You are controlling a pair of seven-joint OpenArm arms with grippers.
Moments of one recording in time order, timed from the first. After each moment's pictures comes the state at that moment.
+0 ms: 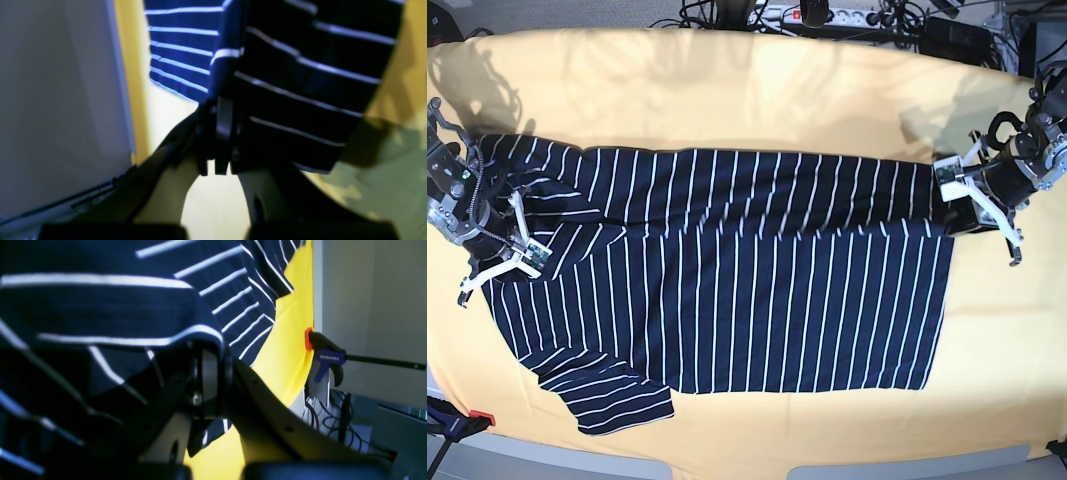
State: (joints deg) left arm 11.4 -73.6 20.7 116.1 6.7 -14.2 15.8; right arm 11.1 58.6 -33.1 98.1 0.7 15.1 -26.3
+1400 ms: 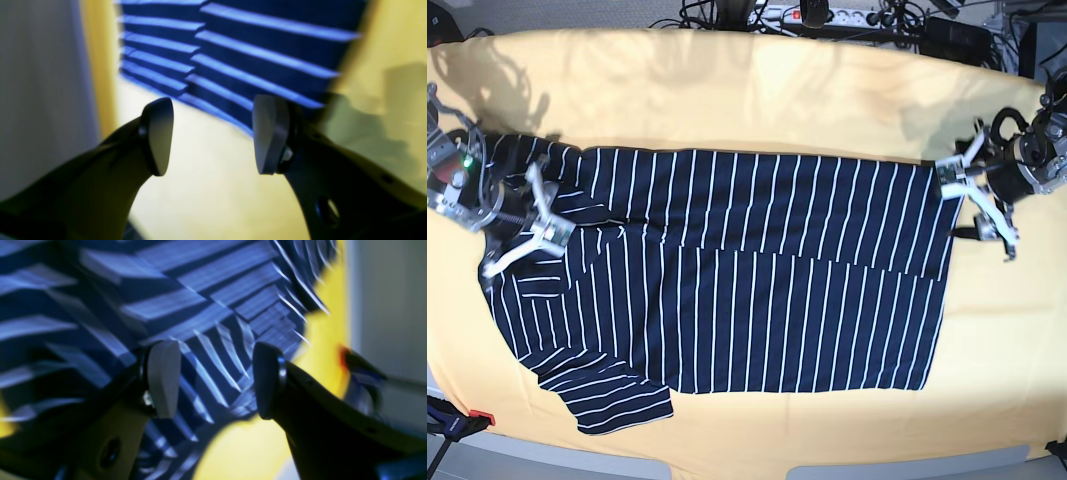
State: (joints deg) left arm 8.8 -75.2 20.7 117.5 -4.7 -27.3 19.3; right arm 8.7 60.1 -33.1 108.7 10.6 23.2 -34.7
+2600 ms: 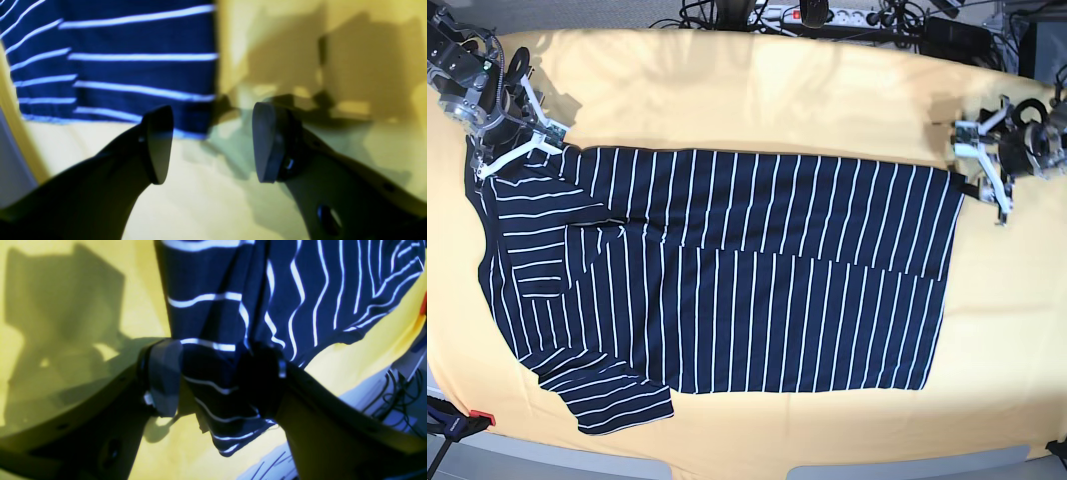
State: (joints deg) left arm 8.9 -73.6 26.6 101.1 17.1 -34.6 -2.5; right arm -14.2 62.9 -32.8 112.8 -2.3 10.8 -46.2
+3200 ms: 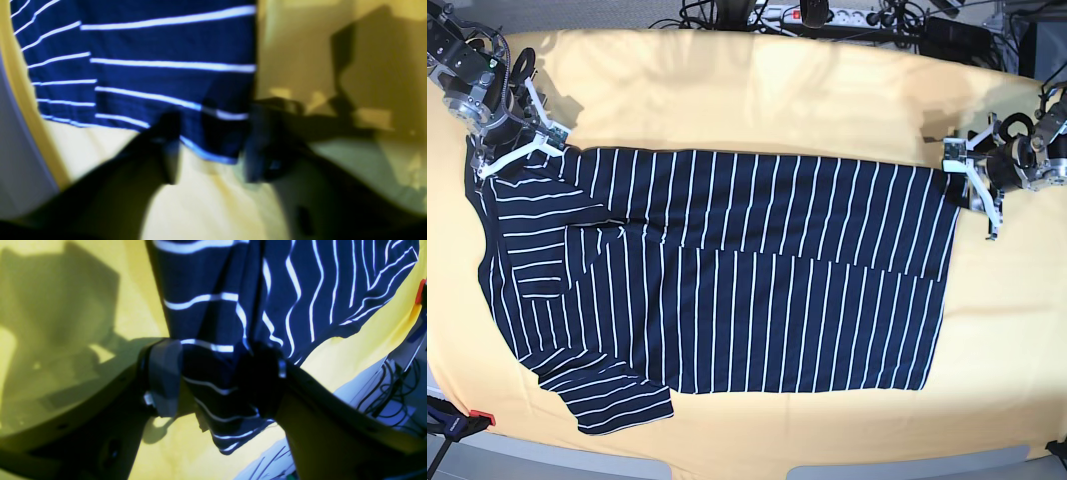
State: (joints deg) left arm 0.3 -68.8 32.0 97.0 18.6 -33.4 -2.8; right arm -14.2 61.7 -32.8 112.8 -4.2 10.2 -47.9
